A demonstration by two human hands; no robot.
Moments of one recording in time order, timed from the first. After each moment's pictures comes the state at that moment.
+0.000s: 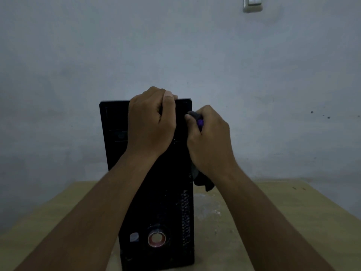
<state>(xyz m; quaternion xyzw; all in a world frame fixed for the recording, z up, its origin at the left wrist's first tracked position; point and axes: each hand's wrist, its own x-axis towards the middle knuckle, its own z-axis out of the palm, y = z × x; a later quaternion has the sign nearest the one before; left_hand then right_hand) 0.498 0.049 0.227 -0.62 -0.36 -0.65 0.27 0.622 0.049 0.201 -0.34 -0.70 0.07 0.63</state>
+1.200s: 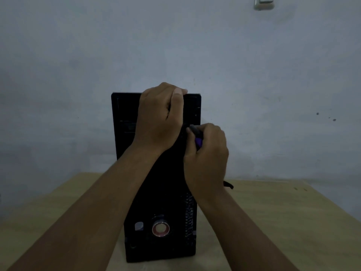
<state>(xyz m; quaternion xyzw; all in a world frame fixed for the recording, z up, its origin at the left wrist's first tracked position) 0.491 0.048 0.222 -0.65 -0.34 -0.63 0.25 0.593 0.046 0.148 -0.32 -0.61 -0.07 0.72</state>
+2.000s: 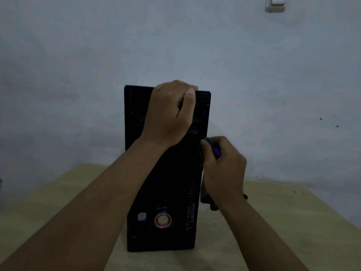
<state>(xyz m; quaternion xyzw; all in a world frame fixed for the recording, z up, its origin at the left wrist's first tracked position) 0.487 0.046 0.220 -0.66 -0.33 -0.62 0.27 0.620 0.043 0.129 -0.34 -0.65 0.03 0.68</state>
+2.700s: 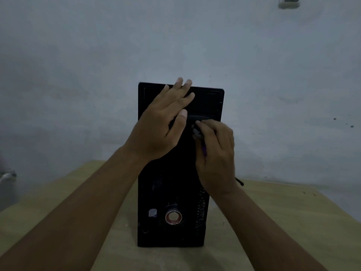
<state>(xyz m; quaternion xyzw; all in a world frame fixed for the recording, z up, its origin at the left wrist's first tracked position) 0.437 0.023 0.191 -0.75 -0.36 -0.48 0.28 0.590 0.062 0.128 -0.22 -0.70 -0.22 0.64</state>
